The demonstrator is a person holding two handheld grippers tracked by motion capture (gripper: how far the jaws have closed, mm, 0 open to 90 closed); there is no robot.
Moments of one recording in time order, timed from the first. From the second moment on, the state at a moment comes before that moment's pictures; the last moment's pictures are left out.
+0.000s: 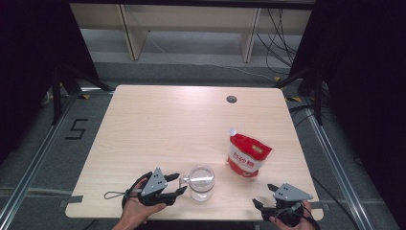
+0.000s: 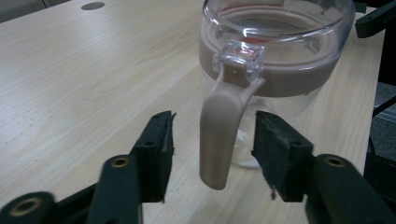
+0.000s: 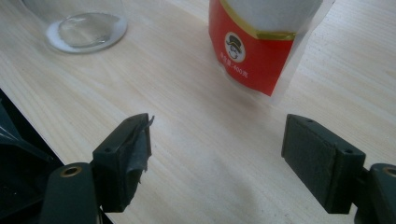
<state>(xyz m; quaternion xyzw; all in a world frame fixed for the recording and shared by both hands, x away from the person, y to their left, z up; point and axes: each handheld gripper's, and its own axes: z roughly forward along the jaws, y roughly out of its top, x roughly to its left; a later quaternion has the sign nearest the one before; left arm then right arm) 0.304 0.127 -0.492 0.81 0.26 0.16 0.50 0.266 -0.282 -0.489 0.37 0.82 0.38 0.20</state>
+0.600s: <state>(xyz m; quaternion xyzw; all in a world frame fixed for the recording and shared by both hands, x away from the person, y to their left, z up) 0.294 0.132 -0.458 0.79 0.28 0.12 0.53 0.265 -0.281 -0.490 0.37 0.83 0.38 0.18</state>
